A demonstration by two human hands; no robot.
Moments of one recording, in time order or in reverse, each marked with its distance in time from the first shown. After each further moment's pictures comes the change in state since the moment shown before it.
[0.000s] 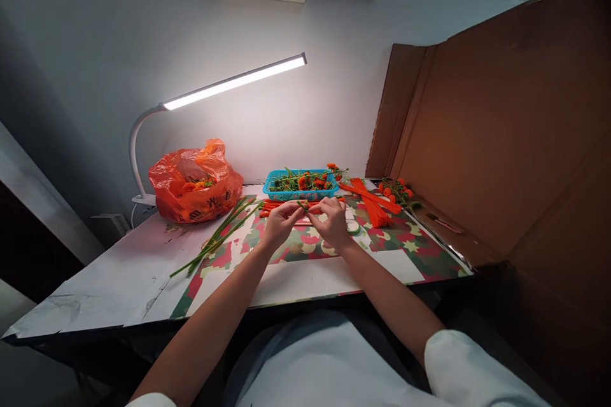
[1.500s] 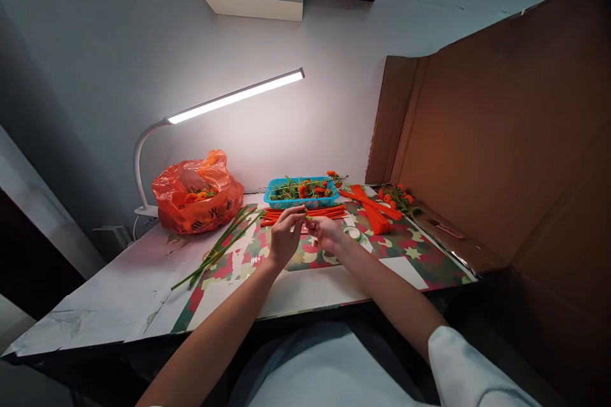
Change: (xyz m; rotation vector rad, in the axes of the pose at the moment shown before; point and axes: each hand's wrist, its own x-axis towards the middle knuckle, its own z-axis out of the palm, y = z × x) left_hand -0.009 0.001 0.011 0.592 0.202 0.536; right_hand 0.019 -0.006 0.018 1.014 -0.420 1.074
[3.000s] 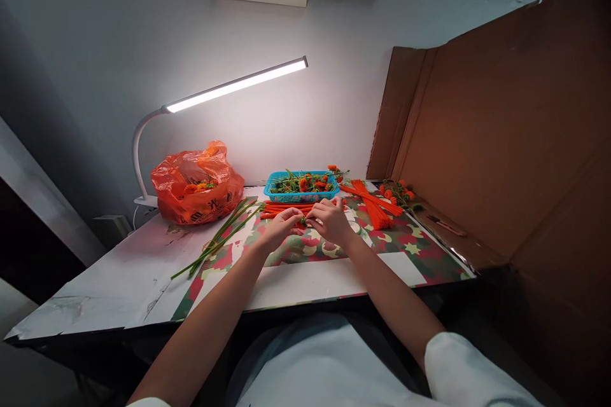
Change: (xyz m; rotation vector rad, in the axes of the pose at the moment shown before) left_hand 0.006 -0.021 -0.012 -0.634 -0.414 -0.841; right_hand -0.017 -0.005 -0.027 -1.542 0.149 -1.062
